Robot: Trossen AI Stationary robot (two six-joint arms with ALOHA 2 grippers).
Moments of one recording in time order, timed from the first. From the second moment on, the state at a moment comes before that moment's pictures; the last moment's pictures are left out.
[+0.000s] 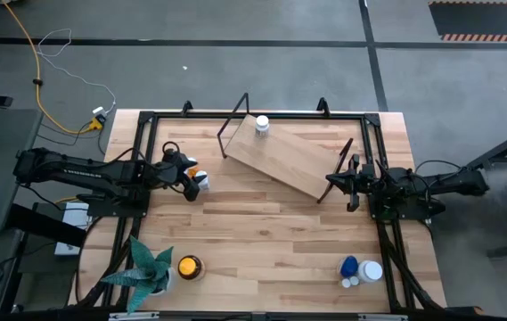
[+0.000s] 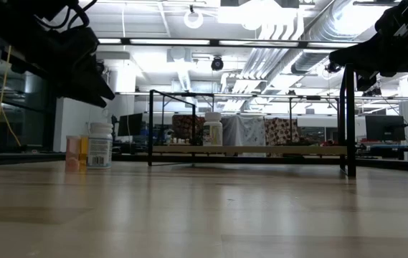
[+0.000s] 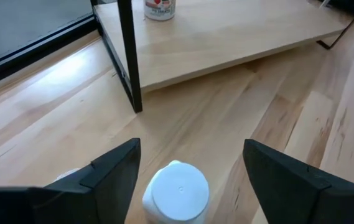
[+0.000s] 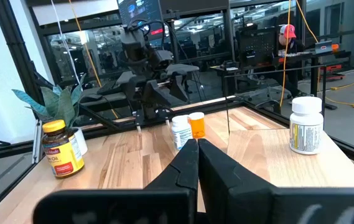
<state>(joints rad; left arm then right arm) 0.10 0.79 0.39 -0.28 -0.48 -0.47 0.12 0.09 0.01 0.16 0.29 0.13</state>
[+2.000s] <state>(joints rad) 0.24 1.04 0.39 -0.22 -0.27 -0.55 0.12 0.09 0.01 0.16 0.29 0.13</state>
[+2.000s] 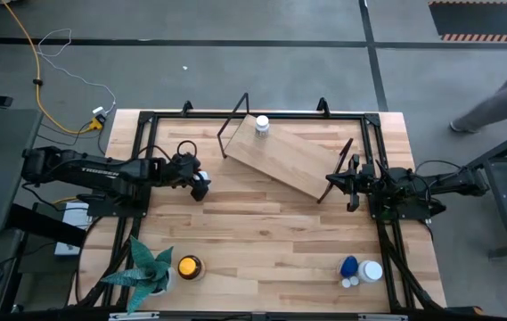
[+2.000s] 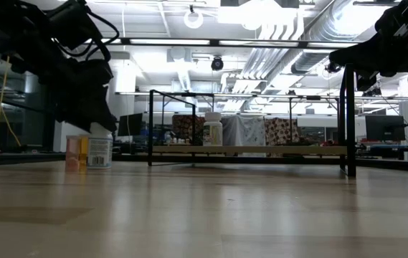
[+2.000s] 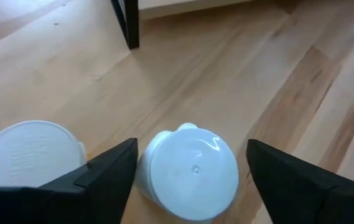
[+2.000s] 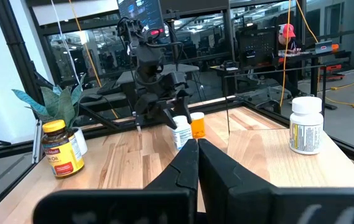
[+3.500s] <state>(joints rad) 0.39 1.74 1.31 -0.36 -0.26 -0.09 0.12 0.09 0.01 0.16 0.29 0.13</state>
